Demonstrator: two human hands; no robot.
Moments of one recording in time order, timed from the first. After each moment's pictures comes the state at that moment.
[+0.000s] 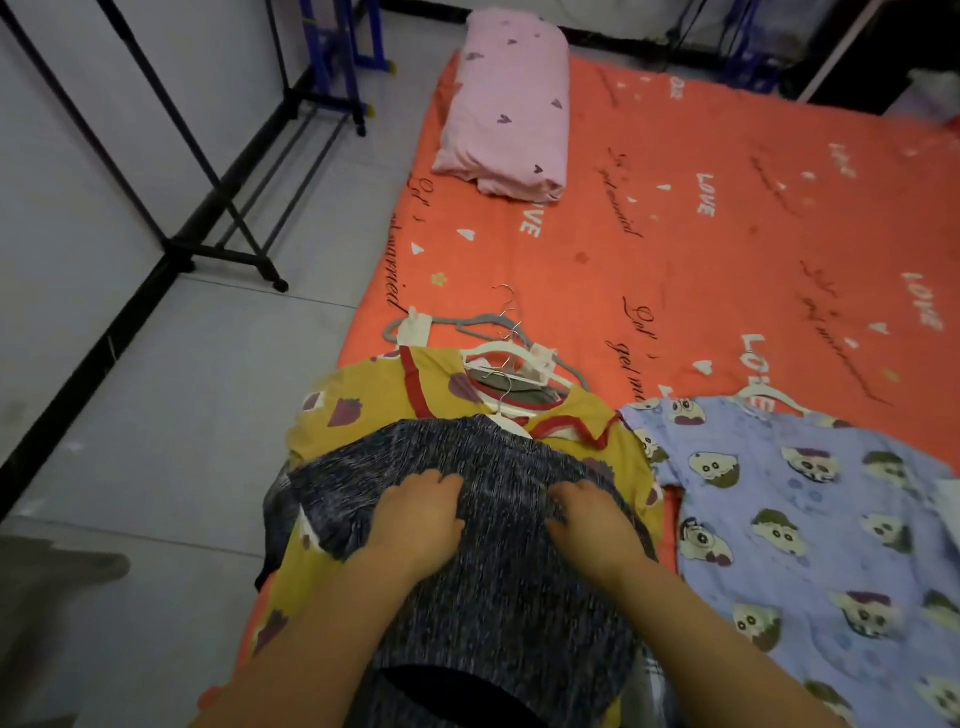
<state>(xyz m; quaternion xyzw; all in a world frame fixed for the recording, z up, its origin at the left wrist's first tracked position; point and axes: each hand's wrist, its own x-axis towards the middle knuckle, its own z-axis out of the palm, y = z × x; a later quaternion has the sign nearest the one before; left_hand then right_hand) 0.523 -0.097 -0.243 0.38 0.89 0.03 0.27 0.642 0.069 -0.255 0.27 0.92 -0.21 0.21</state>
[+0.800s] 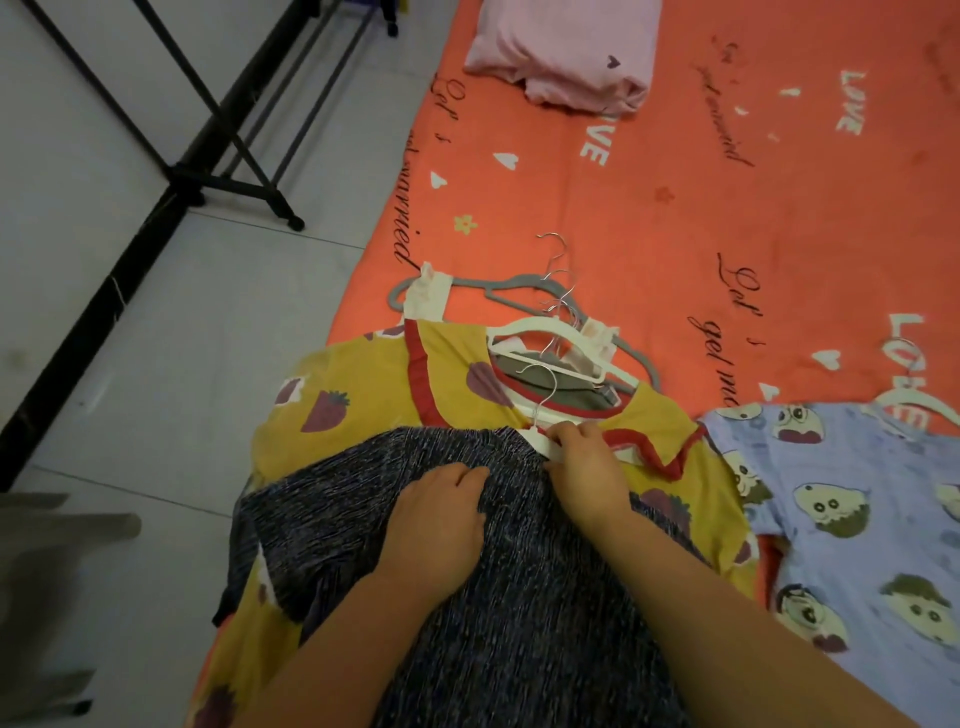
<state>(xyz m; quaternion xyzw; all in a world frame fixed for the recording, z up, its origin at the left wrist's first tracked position) 0.479 -0.044 -0.346 0.35 0.90 0.10 0.23 0.526 0.131 -0.379 0.29 0.92 -0.25 0.13</state>
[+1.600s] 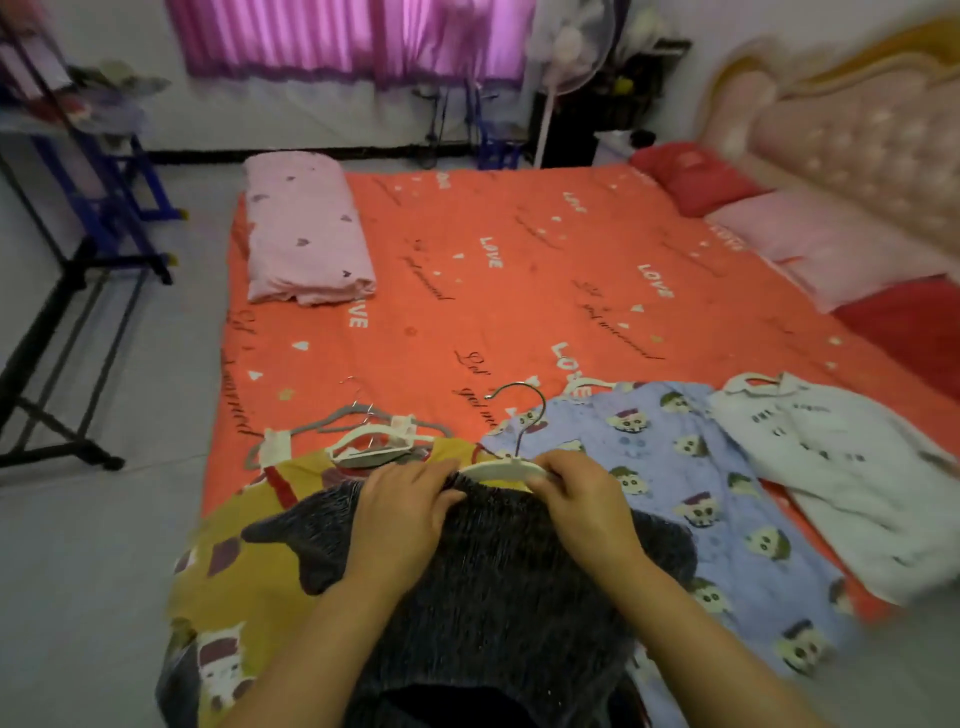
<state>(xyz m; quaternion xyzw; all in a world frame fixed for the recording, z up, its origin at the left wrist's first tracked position) 0.581 -0.034 -0.126 0.58 0.77 0.26 0.02 0.743 0.065 -0.103 0.43 0.84 -0.27 -0.21</state>
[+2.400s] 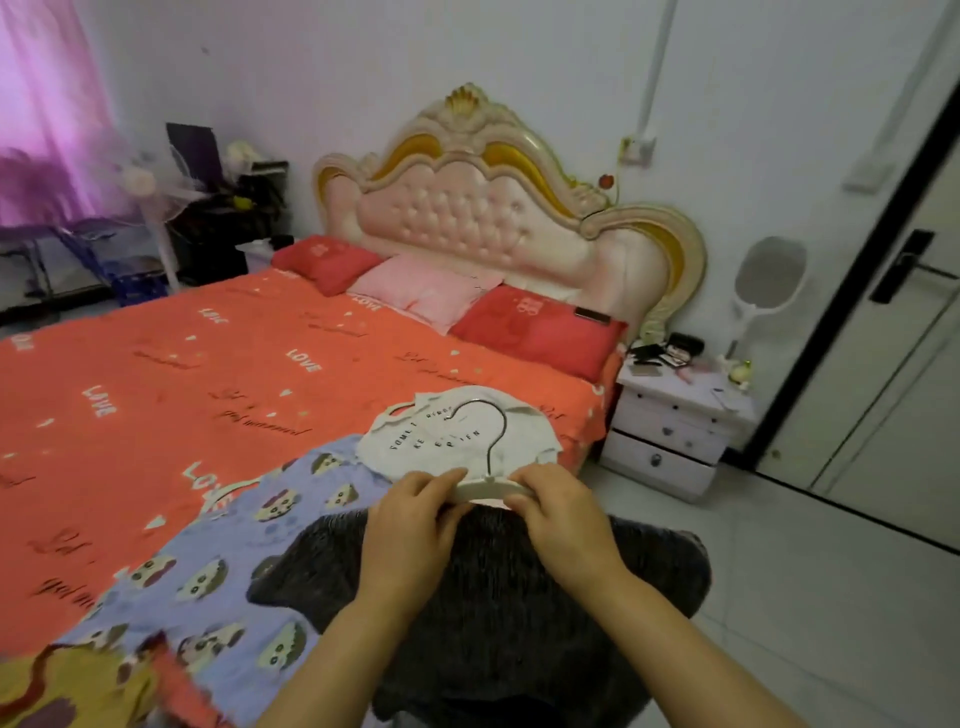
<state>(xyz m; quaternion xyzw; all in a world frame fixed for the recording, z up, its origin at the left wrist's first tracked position) 1.082 0.086 -0.029 0.76 0.51 0.39 0.07 1.244 0.072 -0.009 0.61 0.71 -0.10 -0.34</state>
